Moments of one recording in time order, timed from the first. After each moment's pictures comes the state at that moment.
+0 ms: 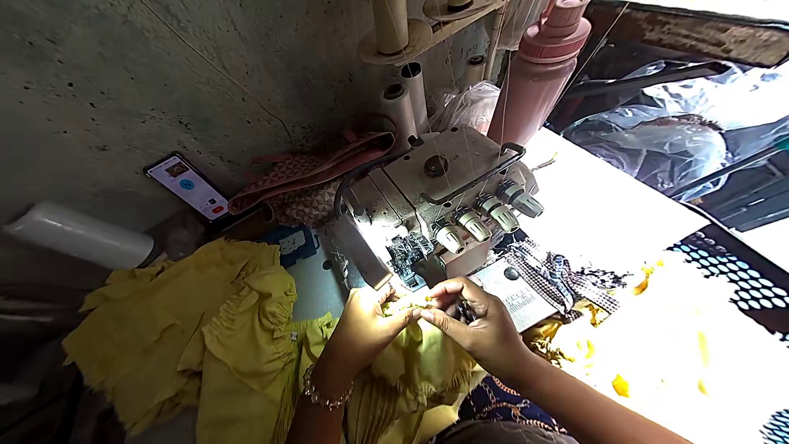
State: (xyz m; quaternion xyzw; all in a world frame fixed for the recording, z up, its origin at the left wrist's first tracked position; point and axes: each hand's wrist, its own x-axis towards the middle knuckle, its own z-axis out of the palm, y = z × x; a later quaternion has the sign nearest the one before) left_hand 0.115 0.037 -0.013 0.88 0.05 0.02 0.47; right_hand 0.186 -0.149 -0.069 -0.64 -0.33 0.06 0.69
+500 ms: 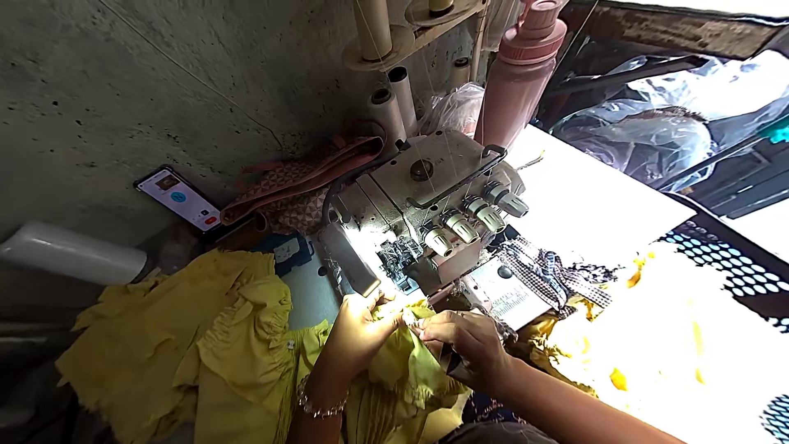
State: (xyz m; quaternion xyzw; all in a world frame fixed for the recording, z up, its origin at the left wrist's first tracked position) left_hand 0.113 0.035 -0.016 0.86 0.04 0.06 0.51; right_hand 0.181 -0.146 -0.095 -0.65 -0.49 -0.25 0.52
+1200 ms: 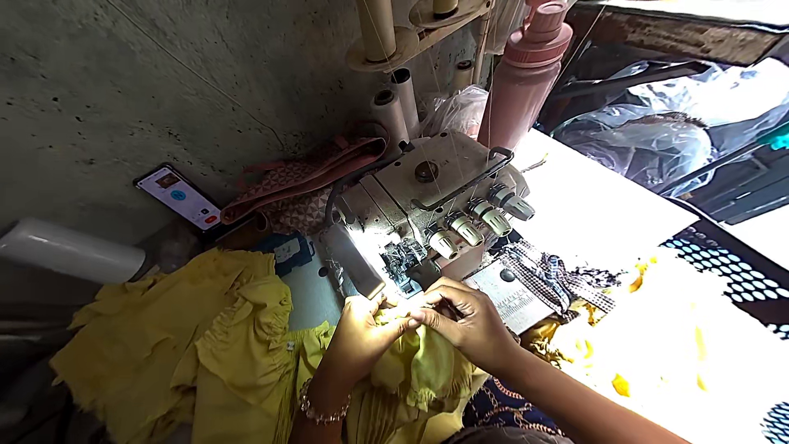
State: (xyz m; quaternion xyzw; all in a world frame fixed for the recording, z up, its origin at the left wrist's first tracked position) left_hand 0.111 0.035 -0.021 0.85 0.04 0.07 0.52; right_hand 0.195 -0.142 -0.075 -0.67 -0.34 0.04 0.66
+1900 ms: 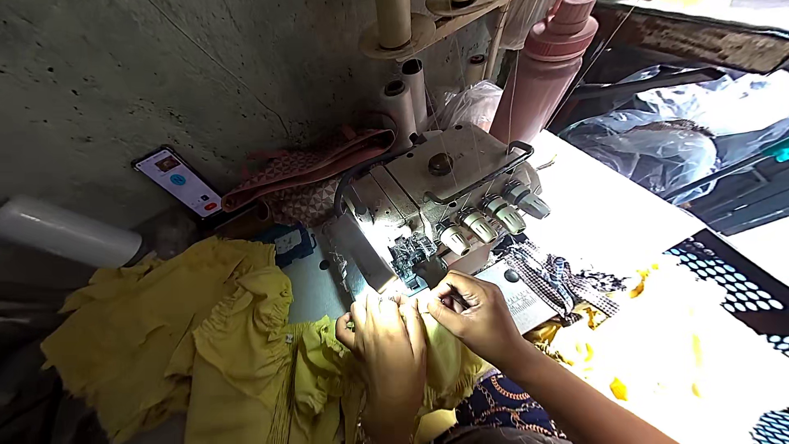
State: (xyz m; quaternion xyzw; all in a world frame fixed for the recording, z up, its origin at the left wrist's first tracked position) left_hand 0.106 -0.033 -0.041 0.93 0.24 0.26 0.11; right_hand 0.202 -0.138 -0.076 -0.74 -0.33 -0.03 0.59
